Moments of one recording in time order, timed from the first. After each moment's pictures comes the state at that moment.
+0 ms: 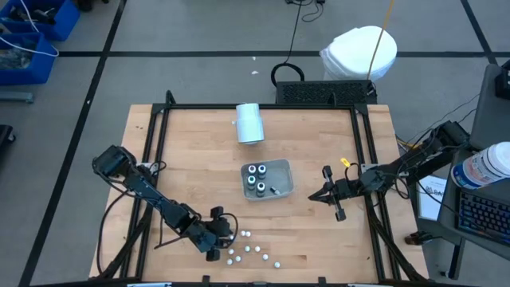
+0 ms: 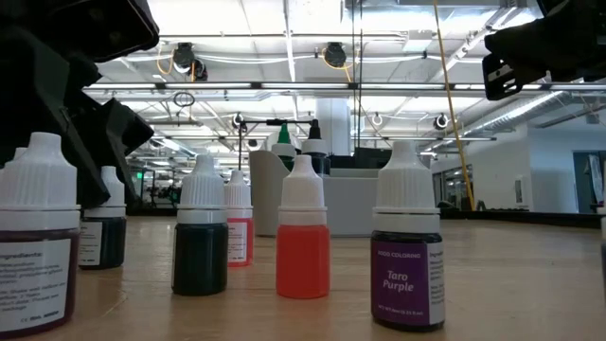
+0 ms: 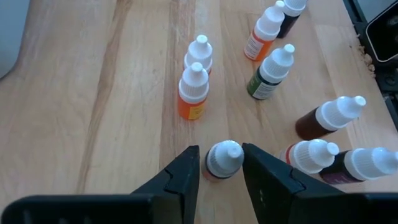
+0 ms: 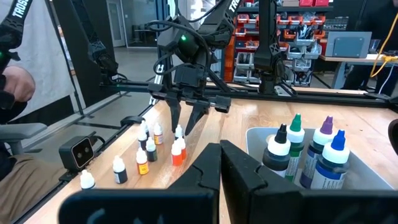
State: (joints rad) left arm -0.66 1.75 0.80 0.12 -0.31 -0.57; right arm 0.48 0.84 0.11 0.70 0.26 0.04
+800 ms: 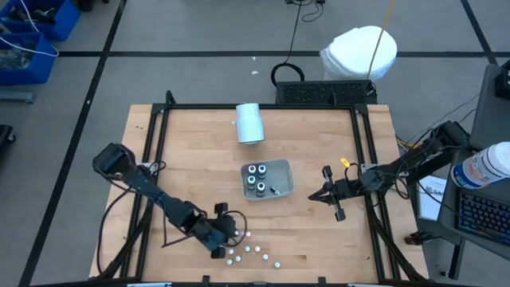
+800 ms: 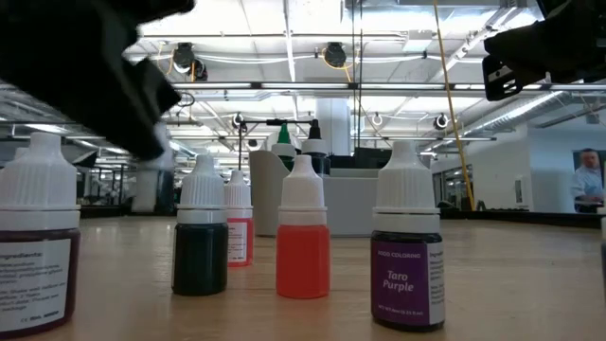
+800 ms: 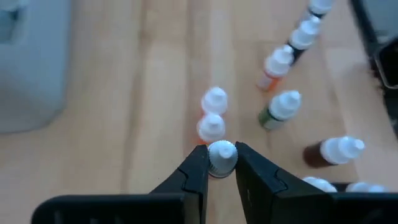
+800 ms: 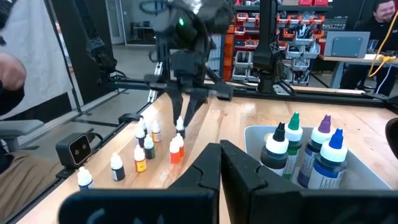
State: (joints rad) left arm -0.61 1.72 0.95 -0.11 -0.31 -0.51; right arm 0.48 0.84 0.11 0.69 0.26 0.03
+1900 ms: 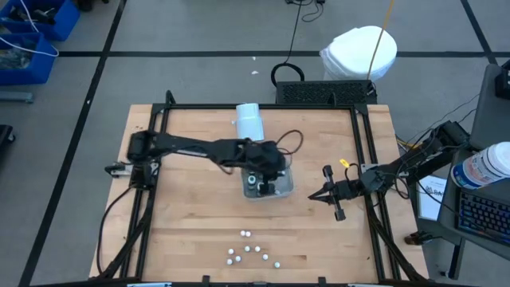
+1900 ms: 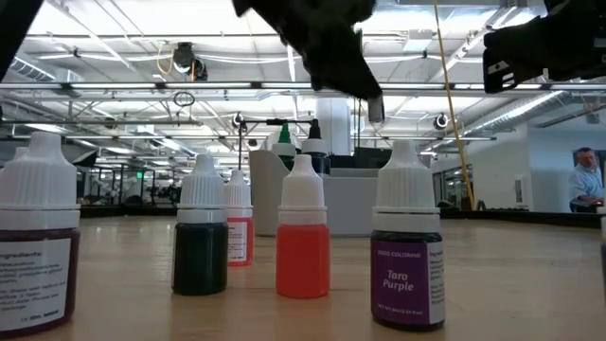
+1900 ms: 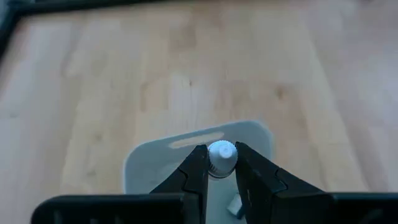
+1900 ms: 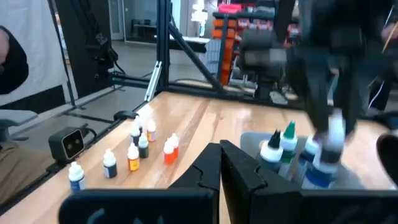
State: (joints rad) left arm 0.00 1.93 1.59 -0.40 0.02 0.09; right arm 0.48 0.84 0.11 0.71 0.27 -0.06
